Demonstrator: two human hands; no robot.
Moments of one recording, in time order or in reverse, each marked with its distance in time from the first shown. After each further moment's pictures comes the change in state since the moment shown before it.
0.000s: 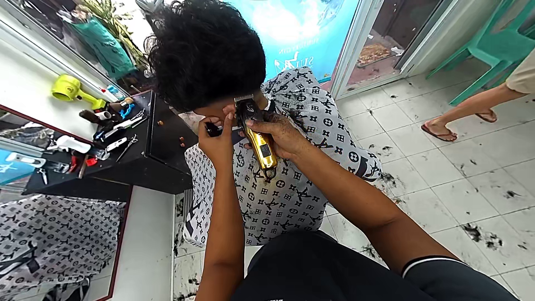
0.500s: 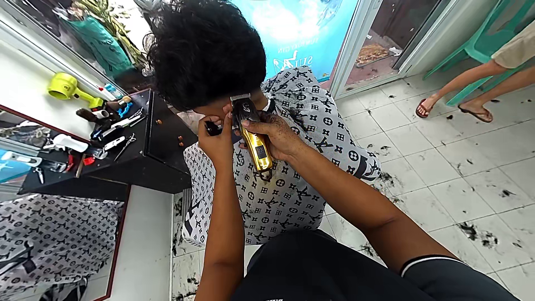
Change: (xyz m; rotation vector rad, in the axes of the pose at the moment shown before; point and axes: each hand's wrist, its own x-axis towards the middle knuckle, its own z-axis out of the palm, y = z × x) left_hand -0.001 0.003 0.000 0.026 0.007 -0.010; right_hand 0.001 0.006 0.010 0.025 0.000 -0.013
